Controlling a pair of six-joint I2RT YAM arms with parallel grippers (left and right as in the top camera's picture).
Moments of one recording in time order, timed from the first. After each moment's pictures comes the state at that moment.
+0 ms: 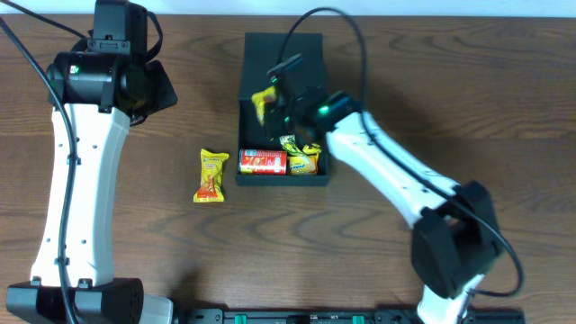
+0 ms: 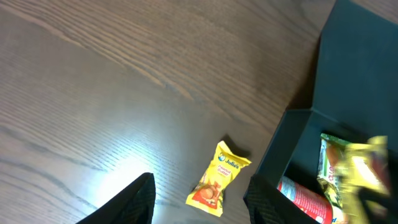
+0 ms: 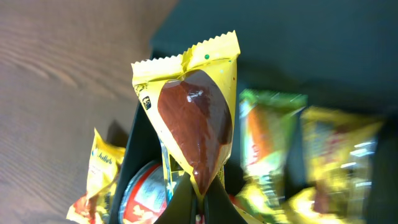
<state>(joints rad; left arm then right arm) -0.06 1.62 1.83 -1.33 -0.16 -0.46 0.64 1.94 1.56 -0.60 -0.07 0.49</state>
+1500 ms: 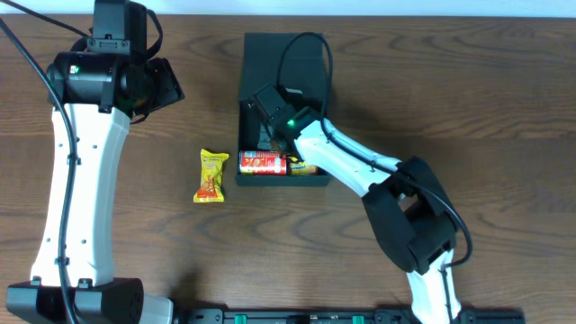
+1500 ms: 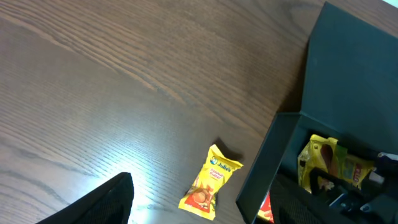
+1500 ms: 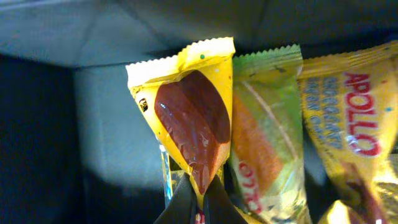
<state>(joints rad) -0.06 1.62 1.83 -1.30 -0.14 -0.46 0.69 2.14 1.56 -0.57 0.18 0.78</state>
